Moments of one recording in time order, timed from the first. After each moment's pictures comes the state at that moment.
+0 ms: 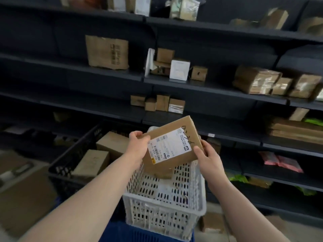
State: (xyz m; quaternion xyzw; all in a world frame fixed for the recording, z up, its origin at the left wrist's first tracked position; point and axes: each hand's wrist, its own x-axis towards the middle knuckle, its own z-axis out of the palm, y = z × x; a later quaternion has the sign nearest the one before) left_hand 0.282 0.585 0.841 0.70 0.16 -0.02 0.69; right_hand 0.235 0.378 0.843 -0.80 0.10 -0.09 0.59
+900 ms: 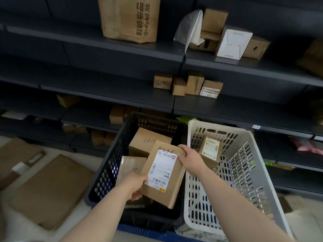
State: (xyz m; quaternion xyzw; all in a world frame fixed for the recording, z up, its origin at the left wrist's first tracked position) left_hand 0.396 0.850 0.712 0.76 0.28 -0.32 0.50; right_hand 0.448 0.639 0.740 -0.93 0.08 0.15 0.33
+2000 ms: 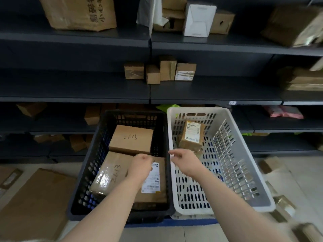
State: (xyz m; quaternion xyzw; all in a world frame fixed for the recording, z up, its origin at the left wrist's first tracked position) left_hand 0.416 0.780 0.736 0.77 0.20 -0.22 0.56; right_hand 0.403 0.615 0.747 -0.88 0.11 0.16 0.43
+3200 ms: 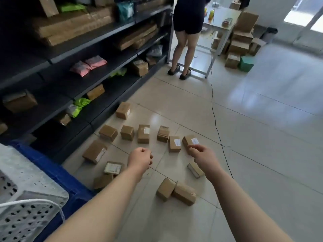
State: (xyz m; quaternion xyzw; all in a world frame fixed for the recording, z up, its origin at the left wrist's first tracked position) left_hand -0.006 0.219 0.681 0.78 -0.18 -0.46 0.40; right_hand -0.198 0.146 0.686 -0.54 0.64 -0.22 0.50
